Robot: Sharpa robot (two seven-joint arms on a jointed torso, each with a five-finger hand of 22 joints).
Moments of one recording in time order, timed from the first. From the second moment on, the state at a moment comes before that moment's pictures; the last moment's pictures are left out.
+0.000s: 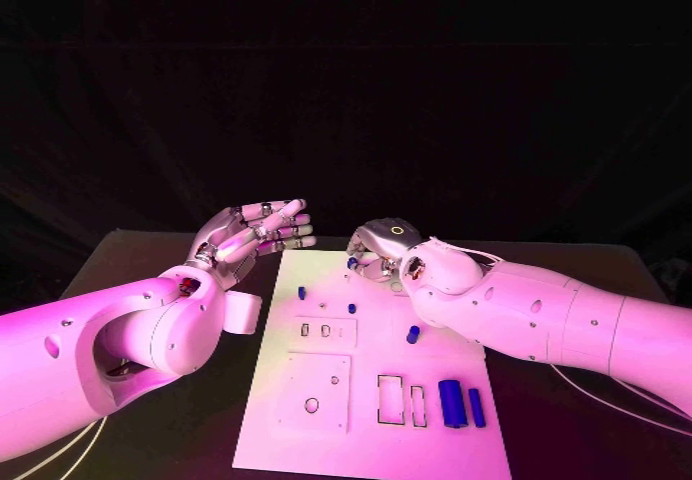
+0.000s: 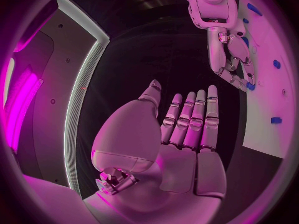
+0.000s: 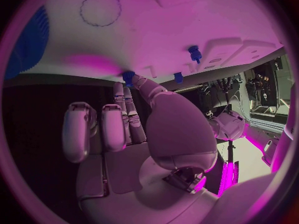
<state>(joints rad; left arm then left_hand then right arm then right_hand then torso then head) 1.29 -0.99 0.01 1.79 0.00 -0.45 0.47 1.33 0.04 0.03 0.11 0.04 0.84 0.22 0.11 0.07 0.90 0.23 0.10 0.07 0.88 0.19 0.14 0.07 0.17 0.81 0.29 0.27 0.11 1.35 -0.43 -0.13 1.15 -1.69 -0.45 -0.17 1.25 -0.10 0.38 -0.04 0.25 1.07 0.12 0.07 0.16 1.10 0.07 0.15 0.16 1.47 -0.01 1.34 1.20 0.07 1.46 0.09 1.36 1.24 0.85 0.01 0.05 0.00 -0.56</state>
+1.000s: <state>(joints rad) 1.29 -1.01 0.01 1.79 0.00 -0.44 0.47 1.33 0.04 0.03 0.11 0.04 0.84 0.22 0.11 0.07 0.90 0.23 0.10 0.07 0.88 0.19 0.14 0.07 0.17 0.81 0.29 0.27 0.11 1.38 -0.77 -0.10 1.45 -1.55 -0.43 -0.12 1.27 -0.15 0.27 0.03 0.24 1.00 0.13 0.10 0.18 1.17 0.05 0.52 0.47 1.47 -0.03 1.35 1.22 0.07 1.47 0.08 1.38 1.30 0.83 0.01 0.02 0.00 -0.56</state>
